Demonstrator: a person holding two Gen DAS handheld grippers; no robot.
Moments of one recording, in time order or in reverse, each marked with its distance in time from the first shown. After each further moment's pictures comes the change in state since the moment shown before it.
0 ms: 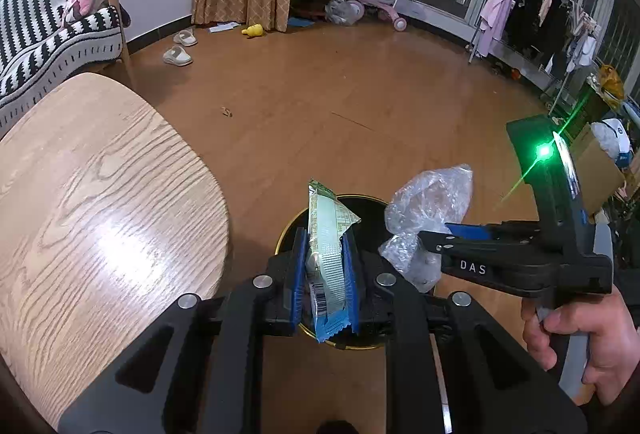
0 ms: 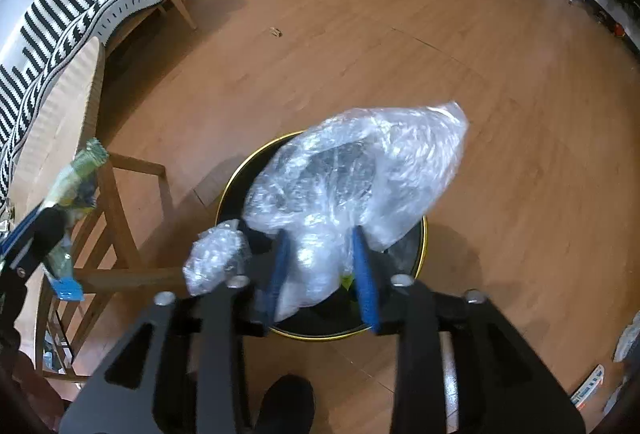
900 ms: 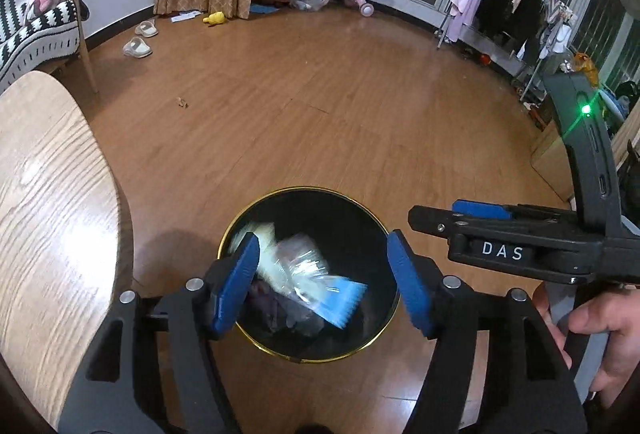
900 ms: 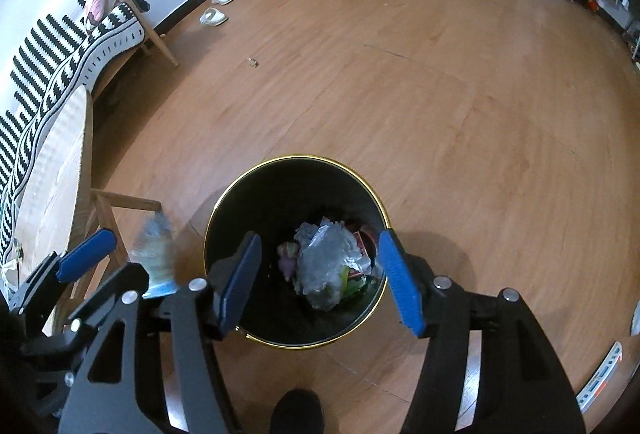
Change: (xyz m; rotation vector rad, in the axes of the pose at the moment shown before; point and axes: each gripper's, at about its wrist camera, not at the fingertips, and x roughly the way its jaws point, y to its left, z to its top) left arm 0.040 -0.036 -0.001 0.040 0.045 -0.123; right arm -0.023 -0.034 0.001 0.120 -0.079 -0.009
